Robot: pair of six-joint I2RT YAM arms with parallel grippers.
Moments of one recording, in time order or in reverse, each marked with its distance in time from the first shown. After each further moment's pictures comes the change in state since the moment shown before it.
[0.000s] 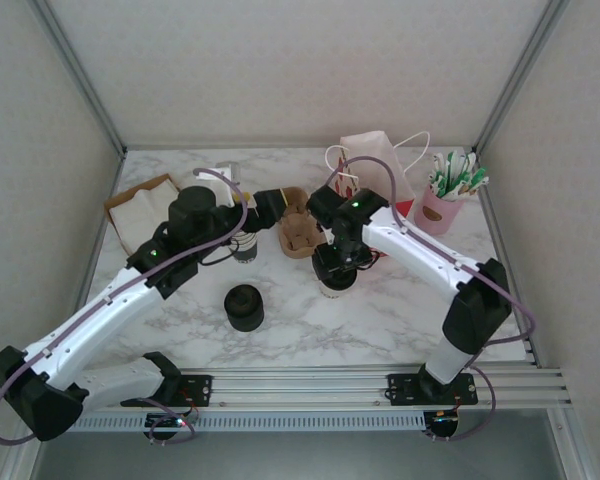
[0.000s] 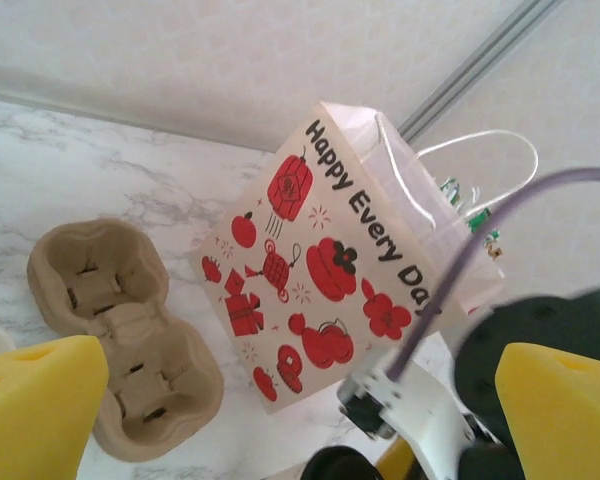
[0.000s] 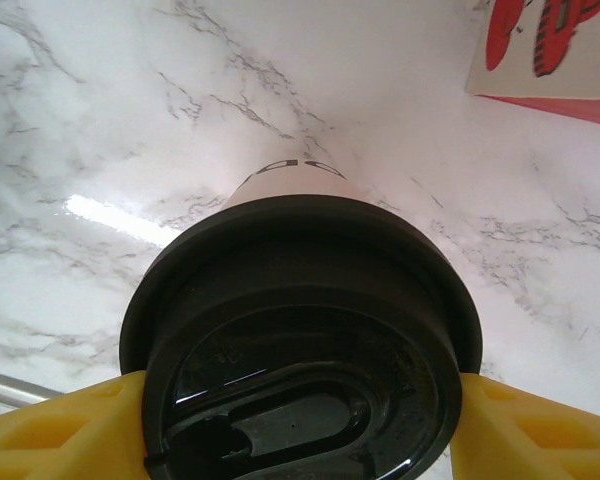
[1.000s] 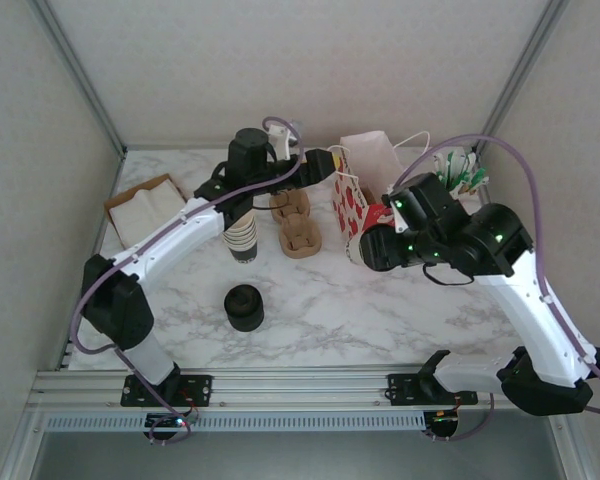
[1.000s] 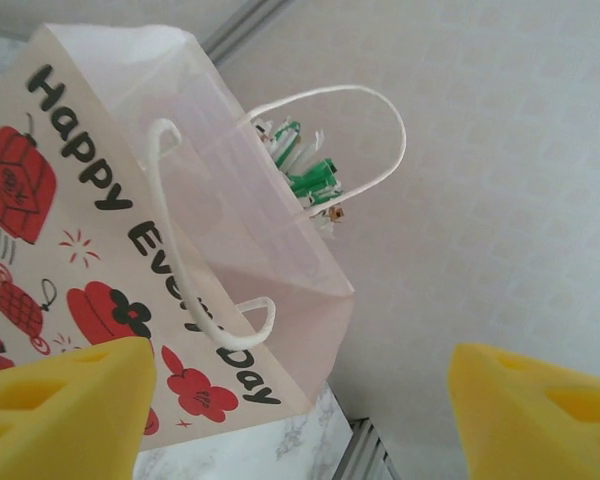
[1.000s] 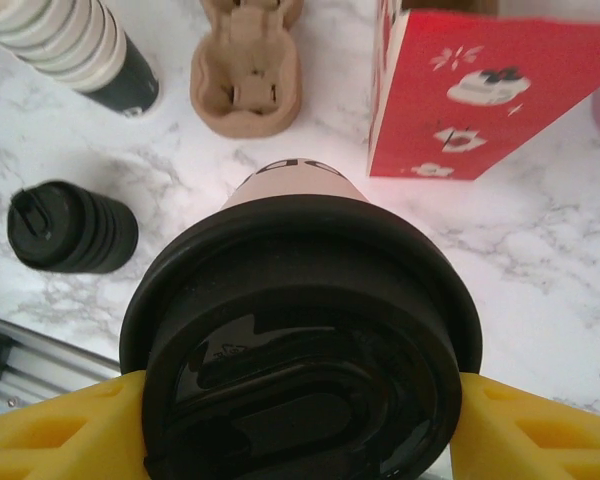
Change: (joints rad) left arm 0.046 0.576 0.439 0.151 0.526 -0.185; right arm 0.003 -0.413 0.288 -0.248 0.118 0.078
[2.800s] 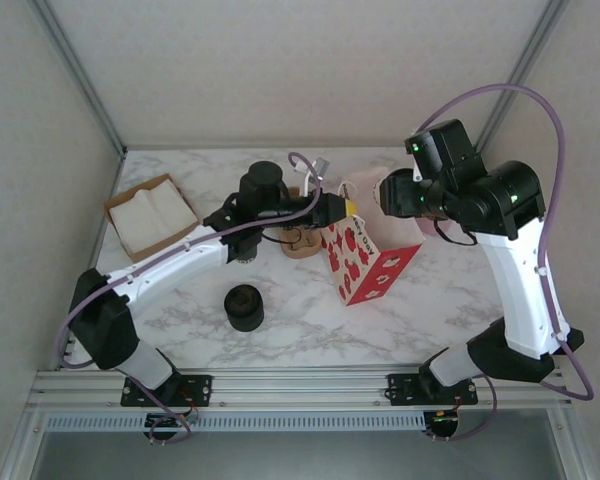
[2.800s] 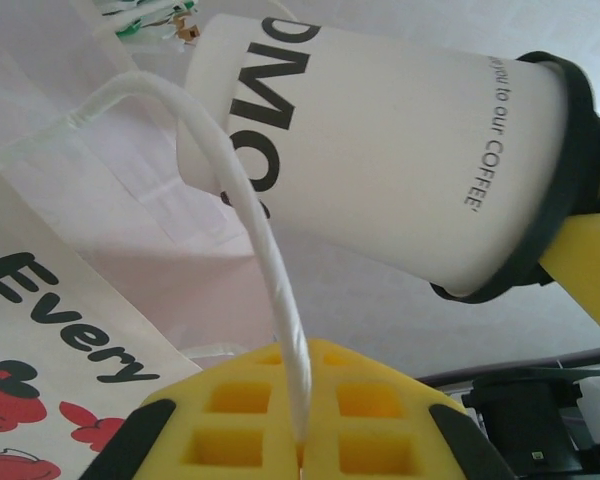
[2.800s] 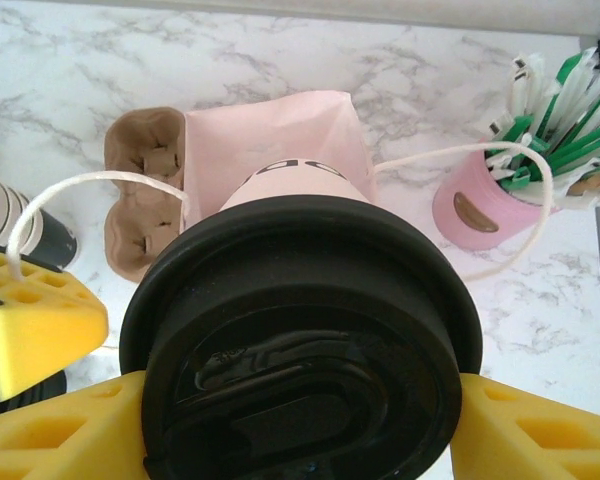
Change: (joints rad) left arm -0.161 -0.143 -0.226 0.146 0.153 -0.181; right arm -0.171 0.245 0.441 -0.108 0.148 -0.084
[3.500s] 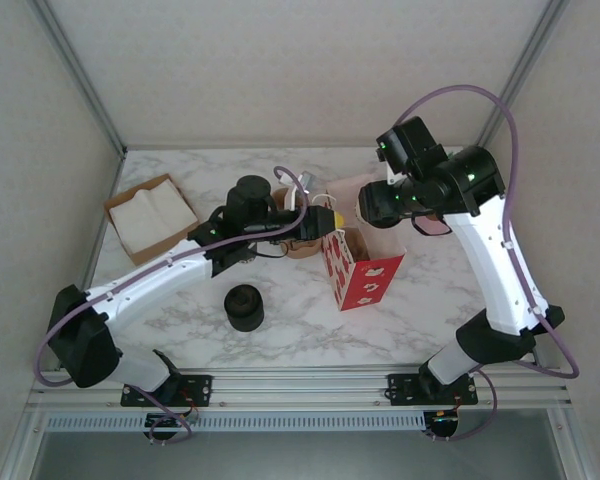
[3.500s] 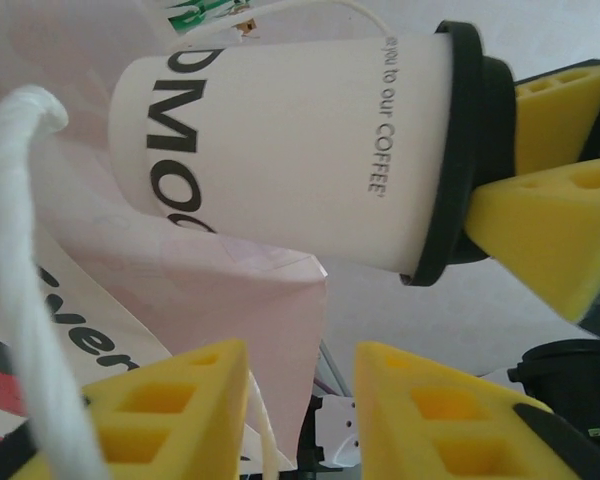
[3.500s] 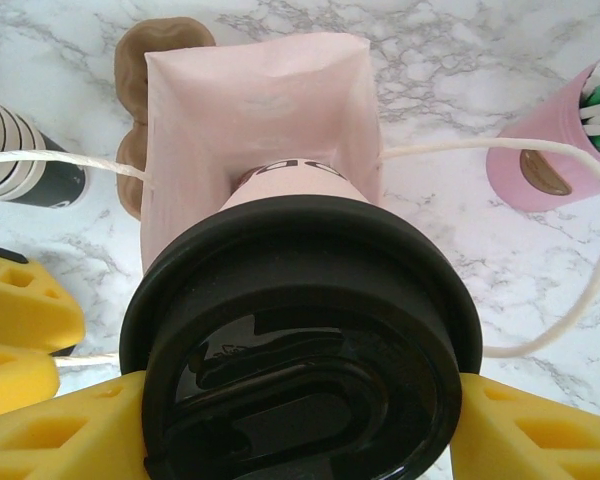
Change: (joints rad) left arm -0.002 -0.123 -0.116 -0.081 -0.090 0.088; right arm 0.026 0.097 -0.031 -0.018 -0.082 0.000
